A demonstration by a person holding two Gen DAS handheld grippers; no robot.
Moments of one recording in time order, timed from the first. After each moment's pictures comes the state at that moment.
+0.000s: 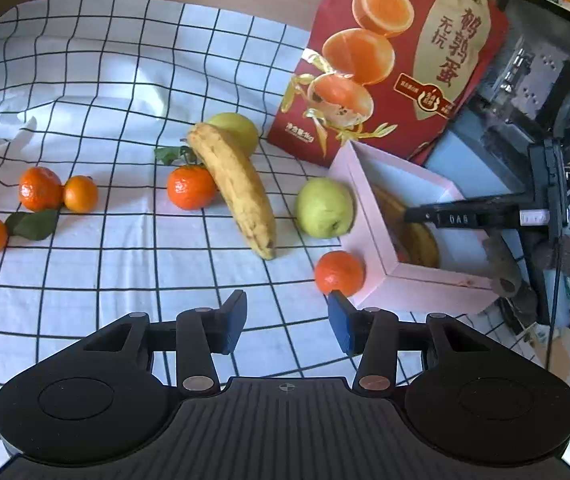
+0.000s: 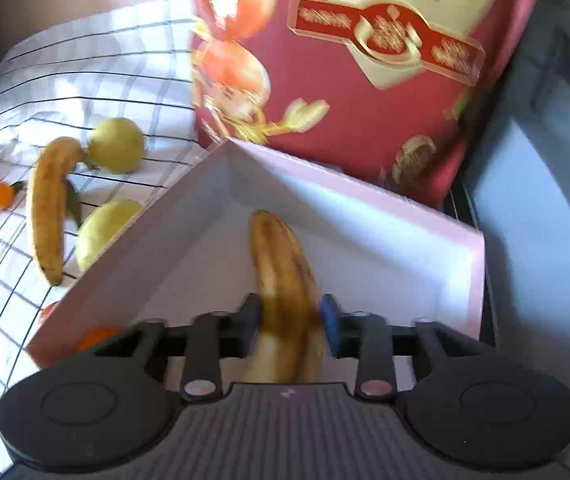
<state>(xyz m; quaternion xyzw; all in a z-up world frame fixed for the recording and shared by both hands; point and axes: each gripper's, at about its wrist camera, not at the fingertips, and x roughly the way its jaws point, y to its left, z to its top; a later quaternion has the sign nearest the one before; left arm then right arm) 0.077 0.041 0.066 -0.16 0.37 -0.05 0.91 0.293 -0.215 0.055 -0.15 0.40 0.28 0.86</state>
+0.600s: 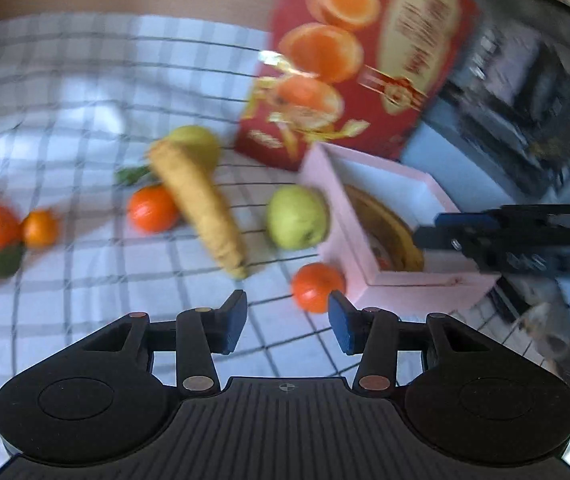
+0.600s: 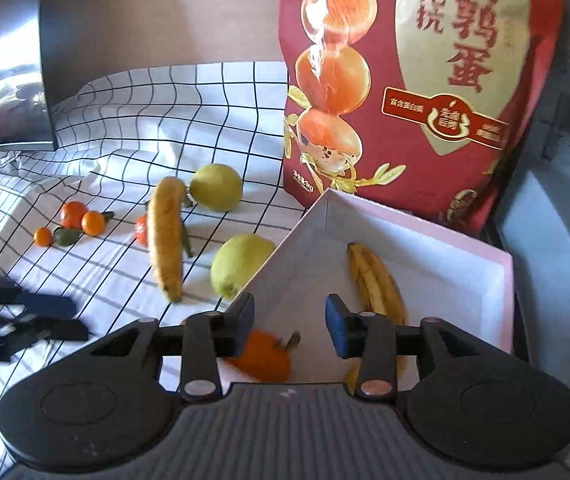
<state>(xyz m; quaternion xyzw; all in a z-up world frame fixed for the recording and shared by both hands) 0.101 0.027 0.064 -0.10 0.36 -0.10 0.92 0.192 -0.203 0.098 -0.12 0.35 0.30 0.88</state>
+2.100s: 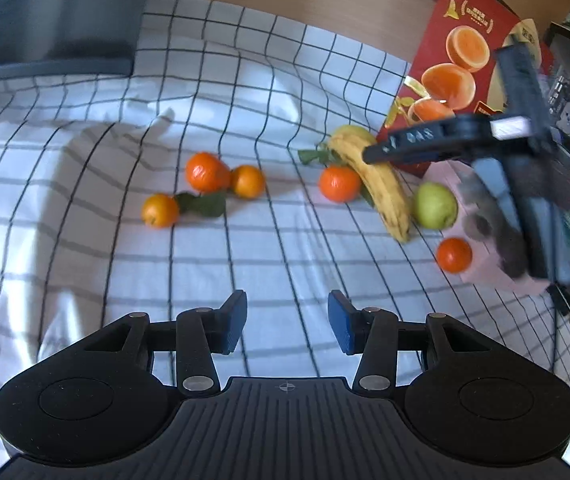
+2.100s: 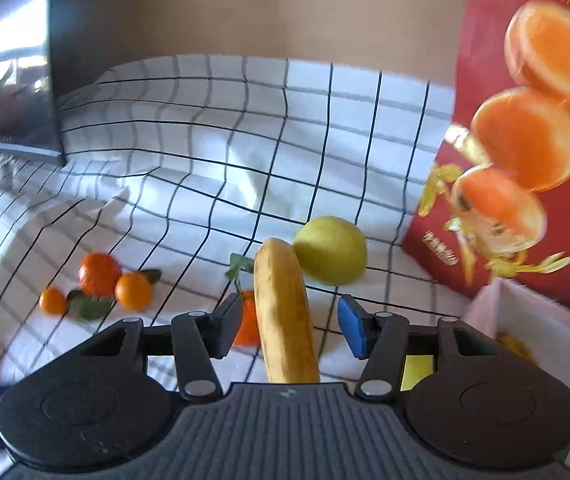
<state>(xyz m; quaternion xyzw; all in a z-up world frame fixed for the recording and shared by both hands) 0.002 0.154 0.049 -0.15 0.36 0.01 0.92 0.243 -0.005 0.071 -0.12 0.38 0.31 0.86</state>
